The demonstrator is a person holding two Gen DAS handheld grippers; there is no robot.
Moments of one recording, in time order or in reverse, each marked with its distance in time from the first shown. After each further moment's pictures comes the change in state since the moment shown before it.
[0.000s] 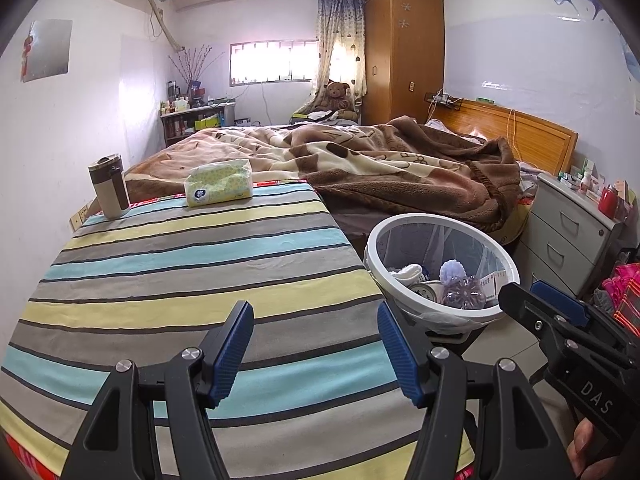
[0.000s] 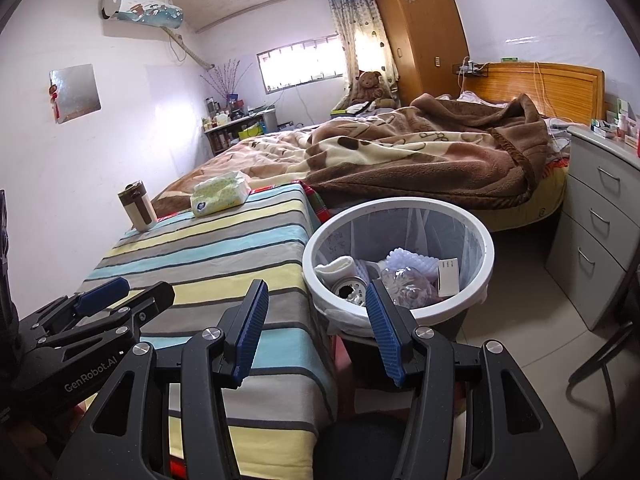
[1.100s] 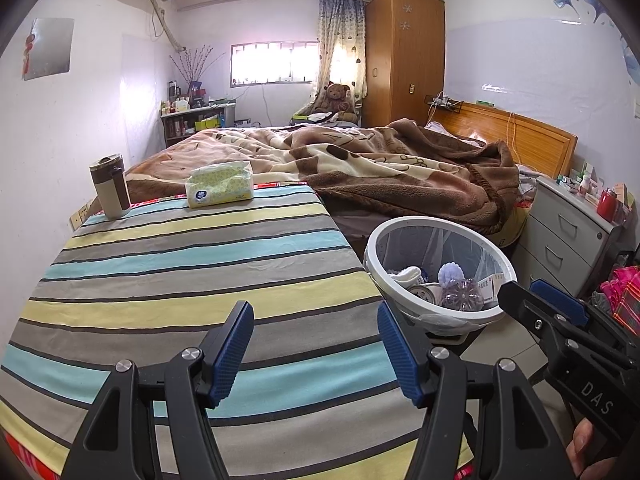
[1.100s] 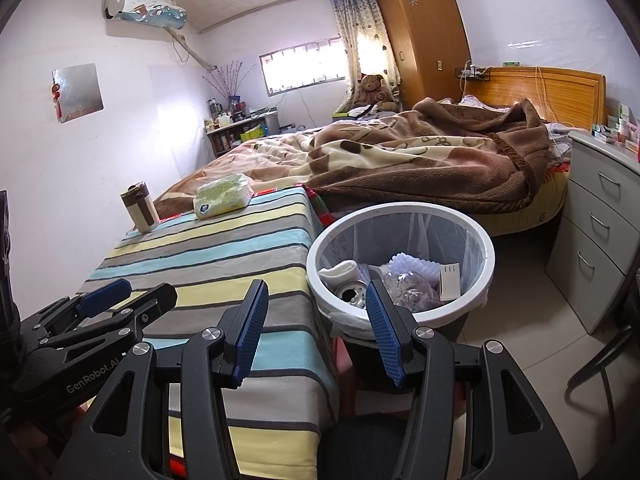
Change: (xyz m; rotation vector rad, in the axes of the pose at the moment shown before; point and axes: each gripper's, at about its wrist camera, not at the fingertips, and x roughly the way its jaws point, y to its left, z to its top) left arm -0.003 -0.001 0.001 -0.003 -0.004 0.000; right arm -0.002 0.001 0.004 -0.007 -0.006 0.005
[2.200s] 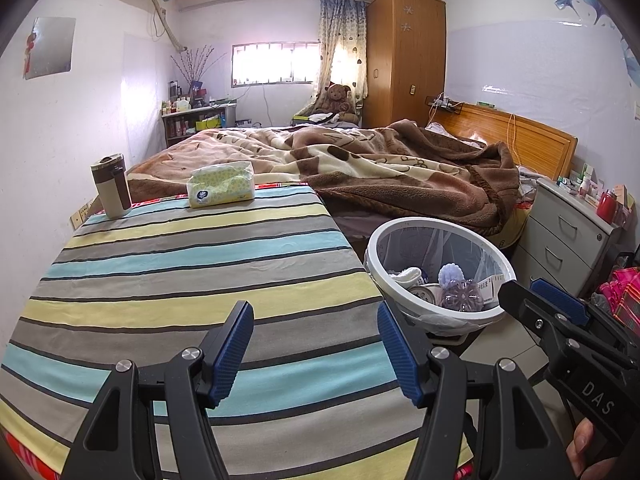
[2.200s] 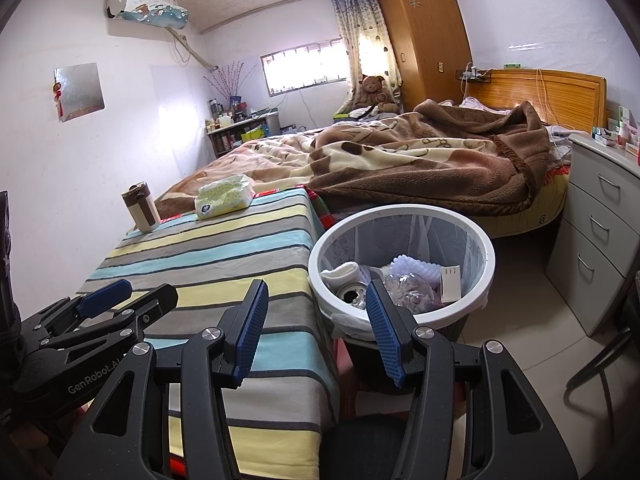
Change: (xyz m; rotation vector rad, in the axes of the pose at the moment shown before) left arm -0.003 0.001 0.004 -0.003 -0.001 -0.002; right arm -0.001 0.001 0.001 -0.003 -0.003 0.000
